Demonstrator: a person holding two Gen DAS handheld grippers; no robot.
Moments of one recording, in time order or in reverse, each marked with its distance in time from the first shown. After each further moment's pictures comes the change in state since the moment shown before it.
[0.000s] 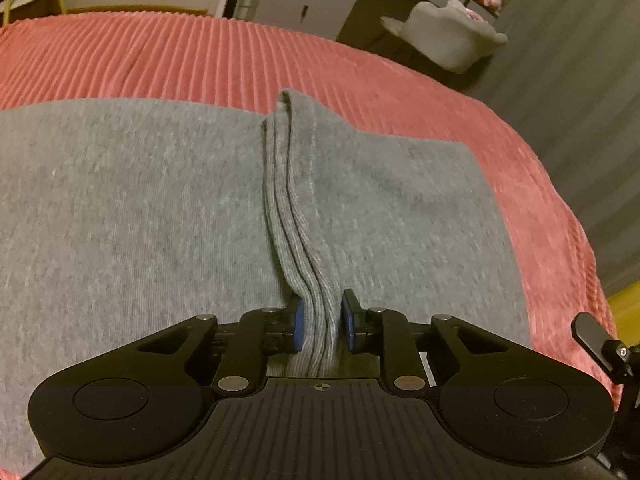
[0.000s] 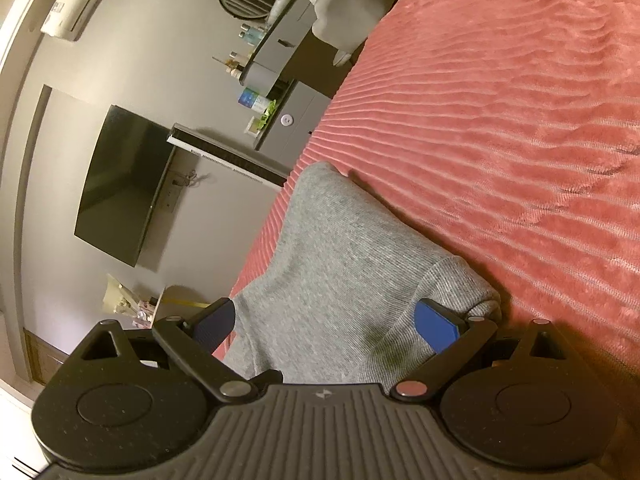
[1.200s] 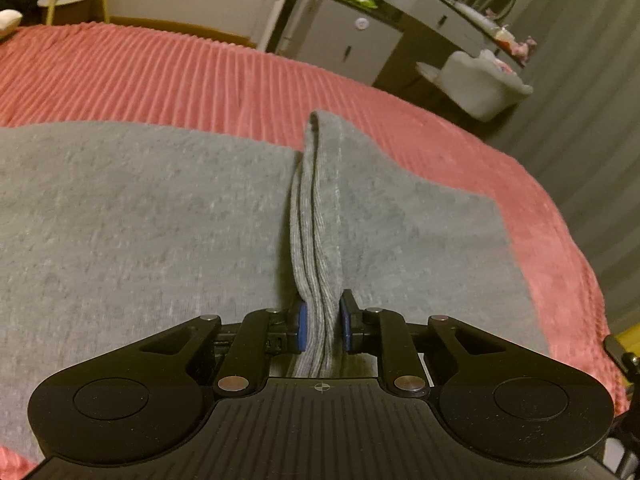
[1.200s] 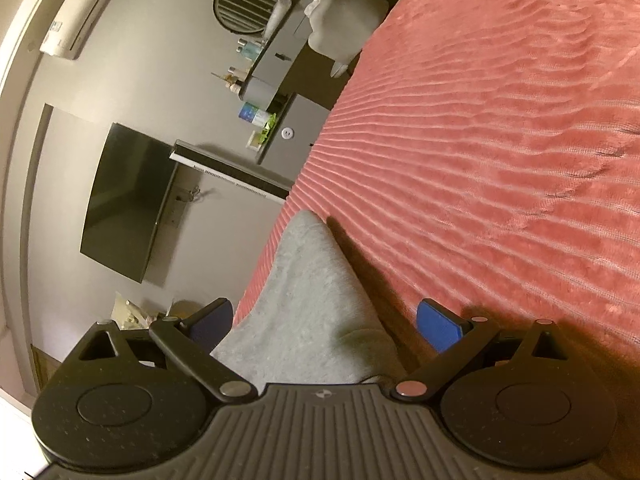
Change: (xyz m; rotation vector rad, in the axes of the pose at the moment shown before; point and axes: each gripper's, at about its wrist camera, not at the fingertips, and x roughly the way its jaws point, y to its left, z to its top) left arm -0.059 0.091 0.000 -0.082 -0.112 0.031; right arm -0.007 -0.007 0.005 0.022 -0.028 0.007
